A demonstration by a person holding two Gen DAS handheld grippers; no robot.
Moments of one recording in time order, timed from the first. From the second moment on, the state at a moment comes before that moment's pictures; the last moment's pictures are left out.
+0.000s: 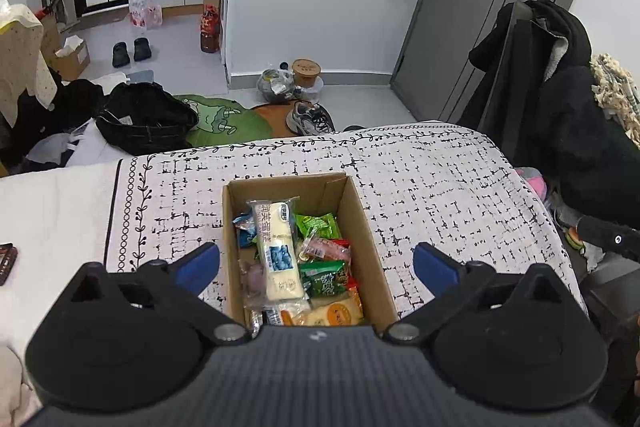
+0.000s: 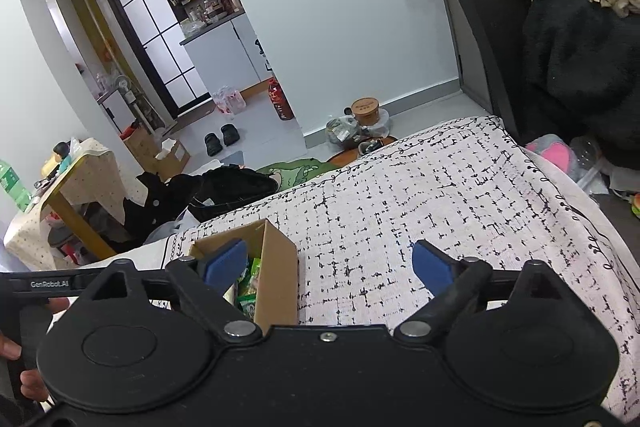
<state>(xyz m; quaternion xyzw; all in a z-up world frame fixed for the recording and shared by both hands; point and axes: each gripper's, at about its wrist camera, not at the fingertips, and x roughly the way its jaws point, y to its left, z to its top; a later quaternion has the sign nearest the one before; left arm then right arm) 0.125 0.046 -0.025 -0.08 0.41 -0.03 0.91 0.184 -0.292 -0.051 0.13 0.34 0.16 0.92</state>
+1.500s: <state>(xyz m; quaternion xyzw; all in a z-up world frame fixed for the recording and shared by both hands) 0.046 0.043 -0.015 -0.08 0.41 -0.02 0.91 0.108 -0.265 -0.032 0.05 0.41 0.15 0.90</state>
